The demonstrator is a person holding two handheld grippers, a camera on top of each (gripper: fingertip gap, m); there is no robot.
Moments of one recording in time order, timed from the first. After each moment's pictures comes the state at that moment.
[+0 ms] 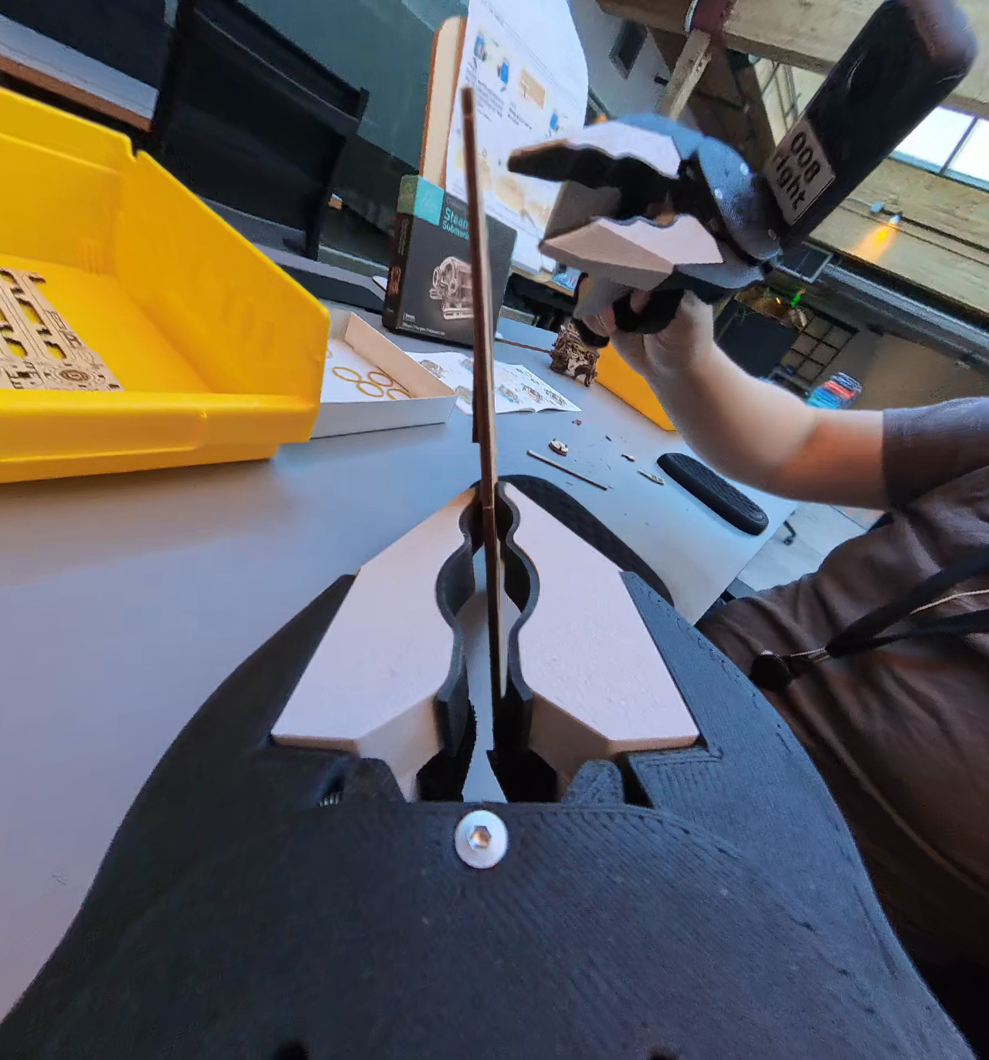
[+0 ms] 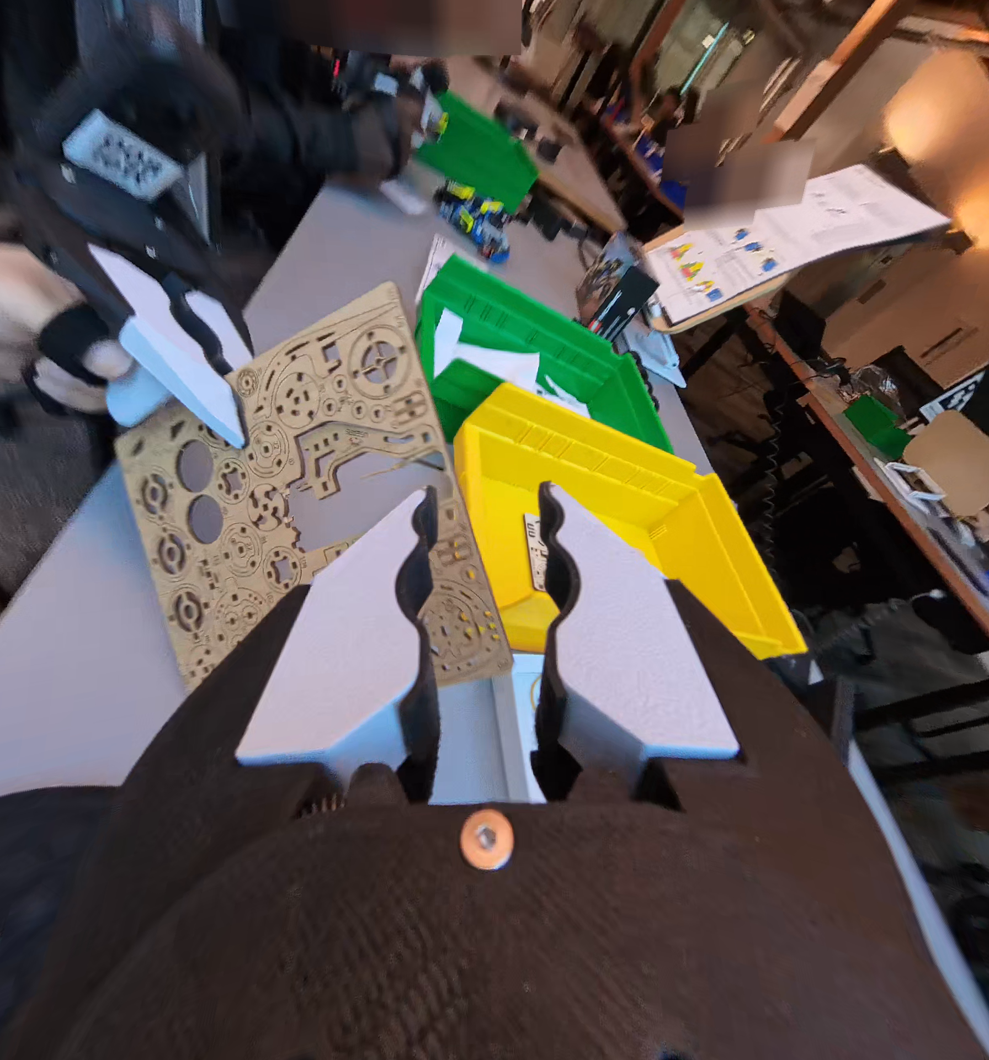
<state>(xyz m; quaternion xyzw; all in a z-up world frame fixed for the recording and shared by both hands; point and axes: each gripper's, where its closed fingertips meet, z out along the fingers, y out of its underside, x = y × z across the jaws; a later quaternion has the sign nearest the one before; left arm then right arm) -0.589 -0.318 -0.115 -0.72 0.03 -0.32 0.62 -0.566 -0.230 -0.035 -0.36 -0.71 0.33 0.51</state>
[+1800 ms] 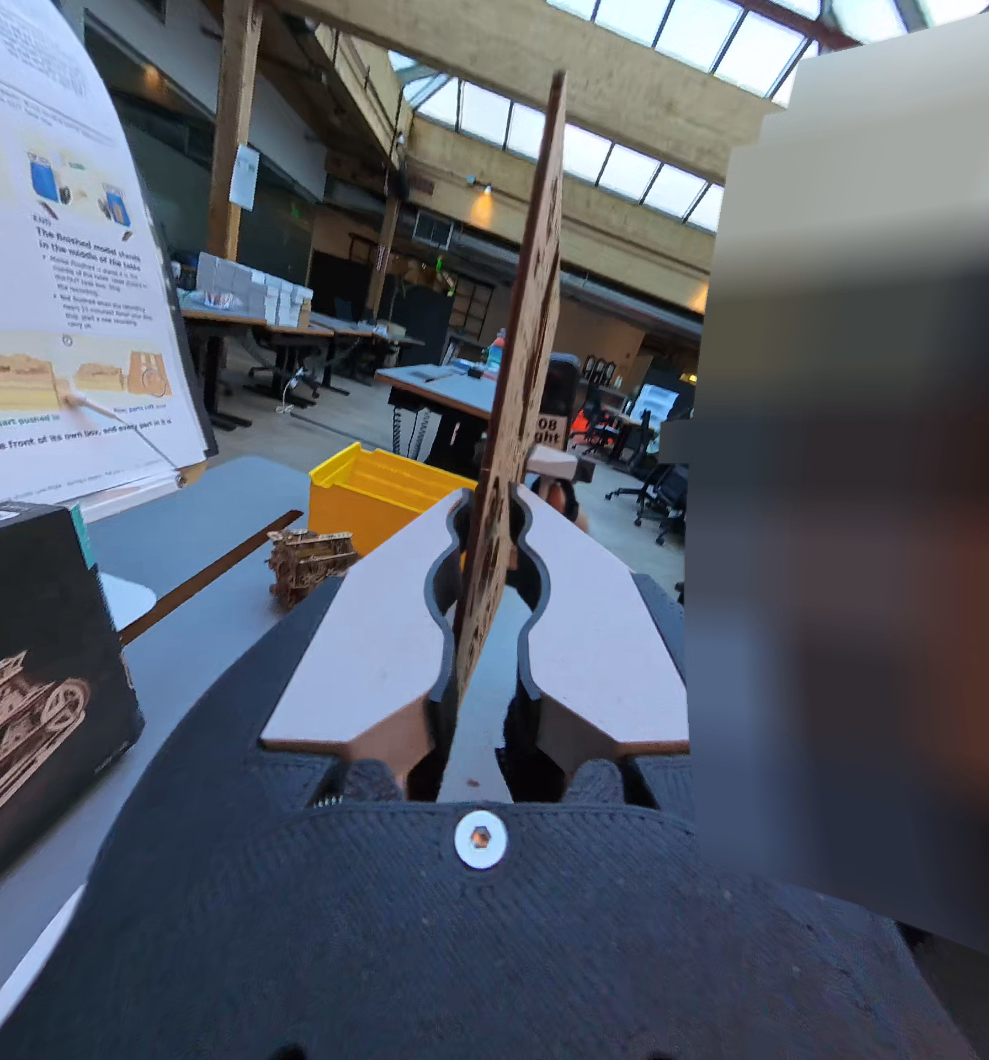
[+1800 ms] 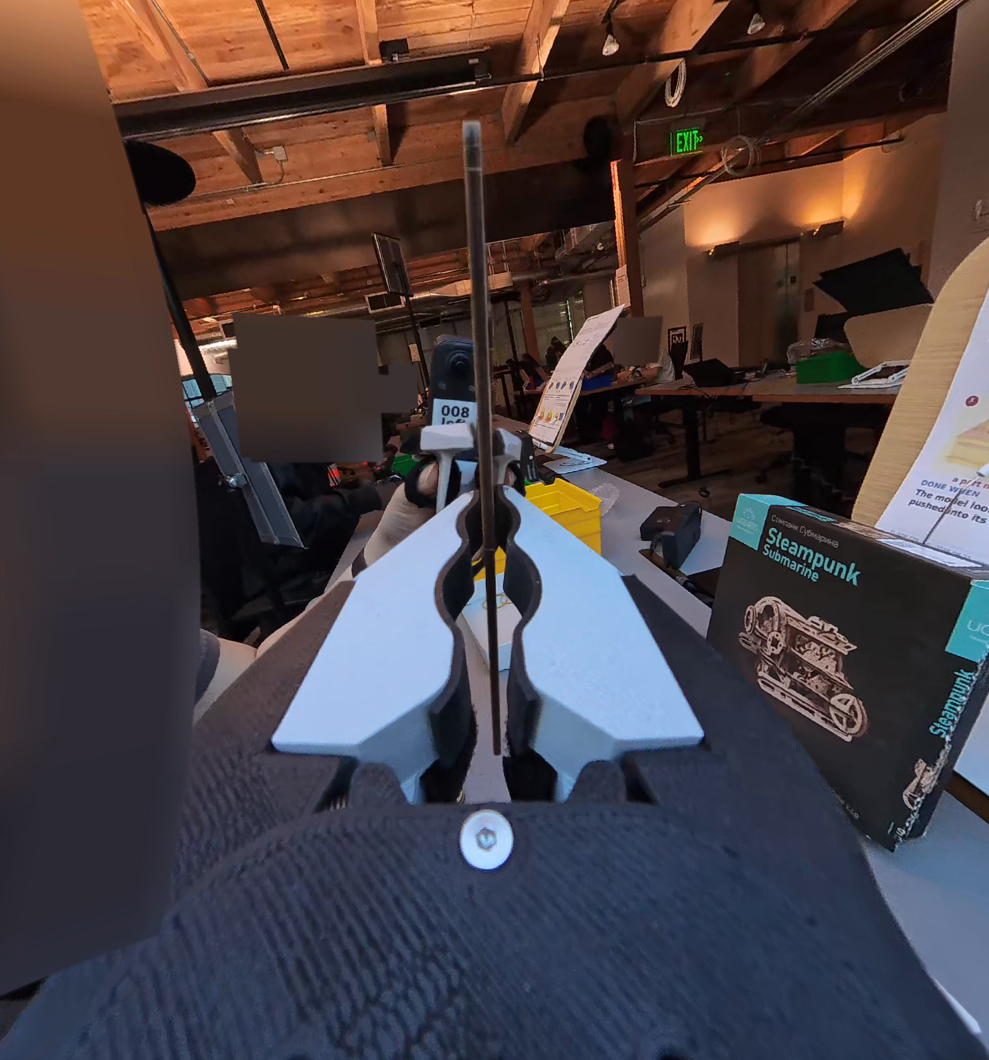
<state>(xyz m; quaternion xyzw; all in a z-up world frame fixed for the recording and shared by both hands) -0.265 0.030 0.061 -0.59 0.26 -0.52 0.57 -0.185 0.045 0.058 -0.46 -0.41 0.63 0.47</state>
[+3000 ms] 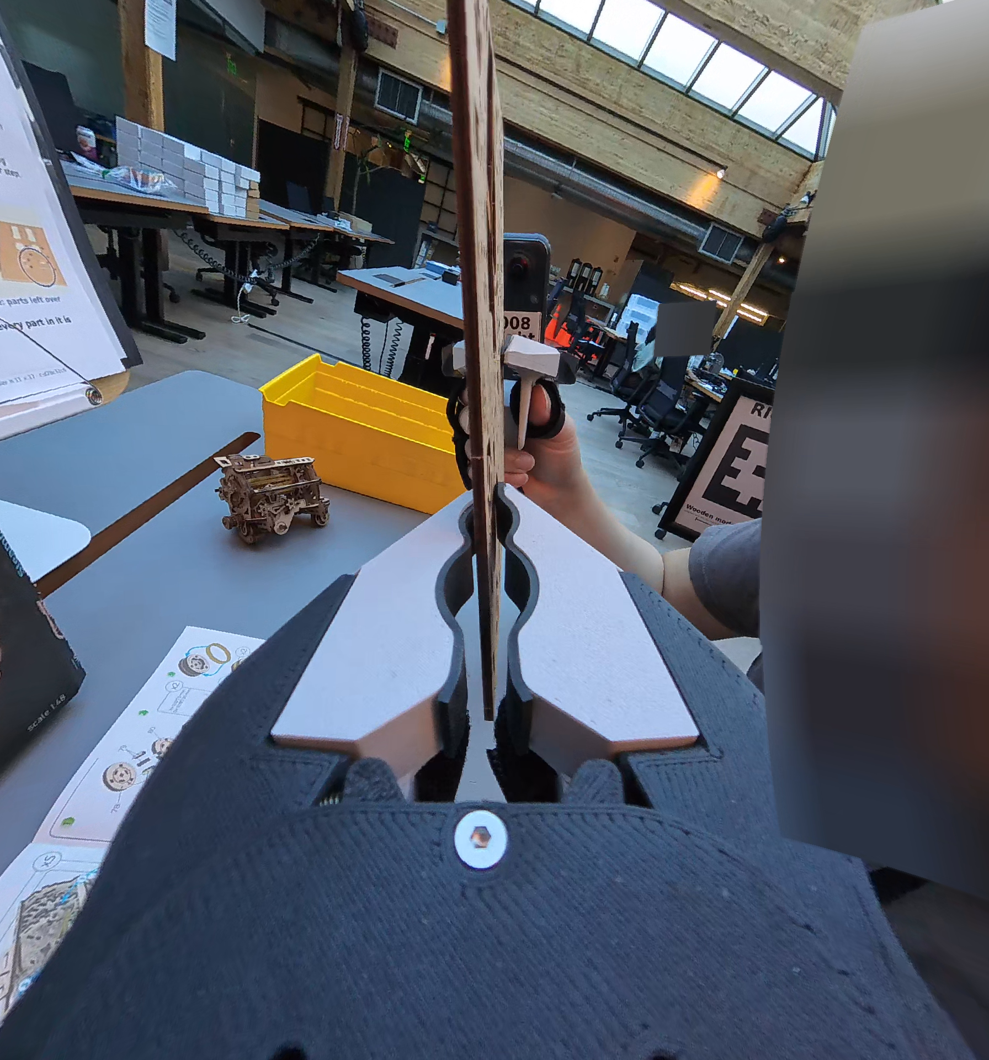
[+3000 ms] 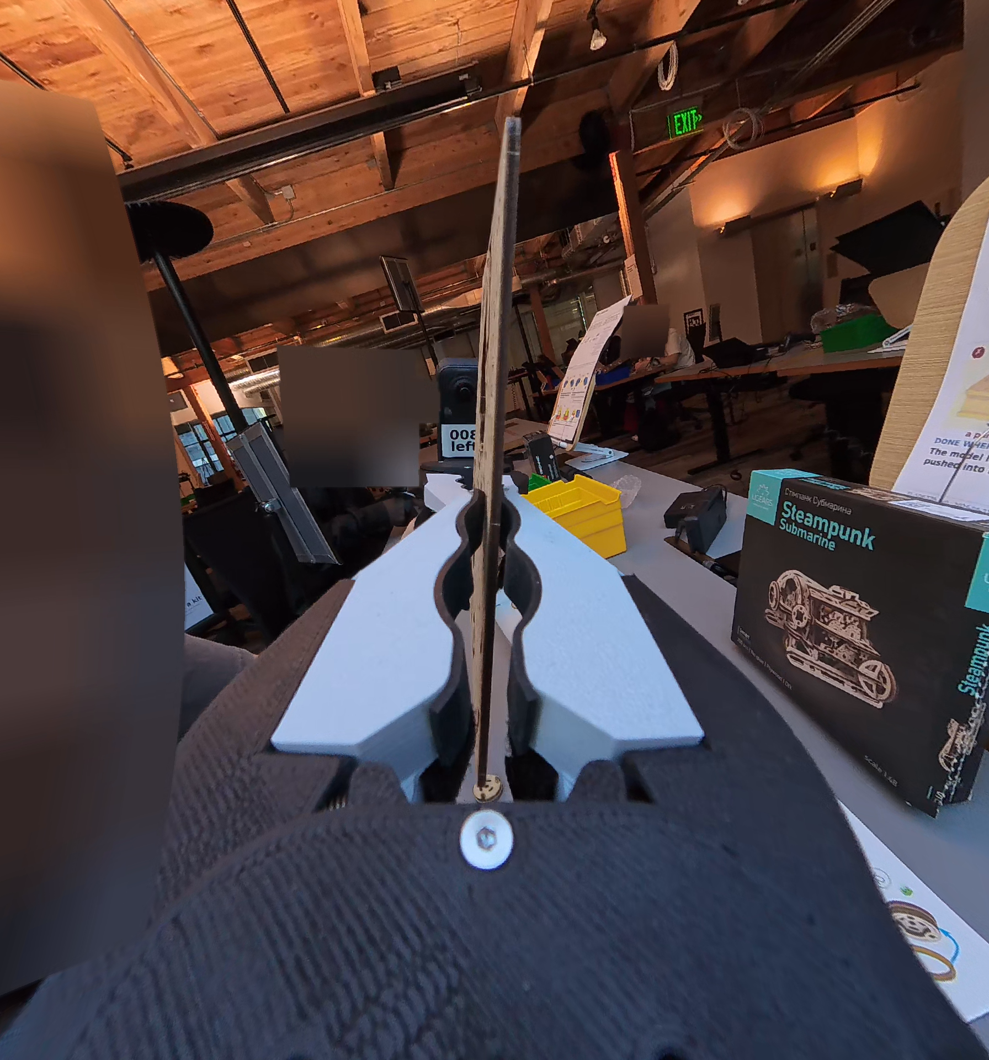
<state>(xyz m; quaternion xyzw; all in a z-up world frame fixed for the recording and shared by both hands) -0.233 0.019 0.027 -0.62 0.31 -0.51 0.50 -0.170 0.051 0.058 -0.47 -0.38 0.66 0.43</state>
